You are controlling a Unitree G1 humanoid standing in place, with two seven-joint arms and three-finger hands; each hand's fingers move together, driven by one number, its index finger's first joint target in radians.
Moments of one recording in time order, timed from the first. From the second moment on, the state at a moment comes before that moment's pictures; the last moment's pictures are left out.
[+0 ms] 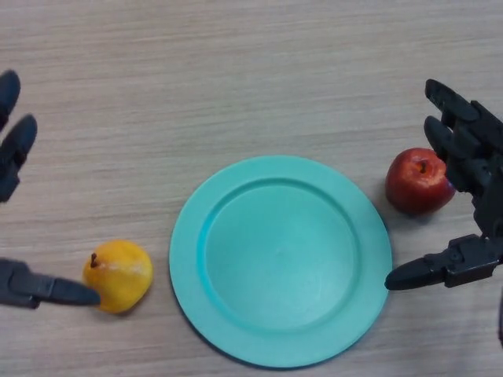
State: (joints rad) left arm 0.08 0.29 0.43 -0.47 -0.27 0.20 -0.41; right arm -0.03 -0.25 -0.09 -0.46 0.10 0.29 0.27
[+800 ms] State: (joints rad) left arm 0.11 0.29 0.34 0.14 -0.03 -0.37 -0.39; right arm 0.00 -0.25 -0.10 -0.48 0.10 0.29 0.27
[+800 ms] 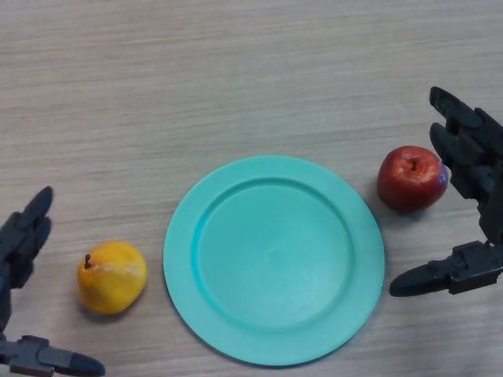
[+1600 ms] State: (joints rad) left arm -0.08 0.33 0.17 0.47 -0.12 -0.39 -0.34; right arm 0.04 -0.25 -0.18 -0.57 0.11 0.30 0.27
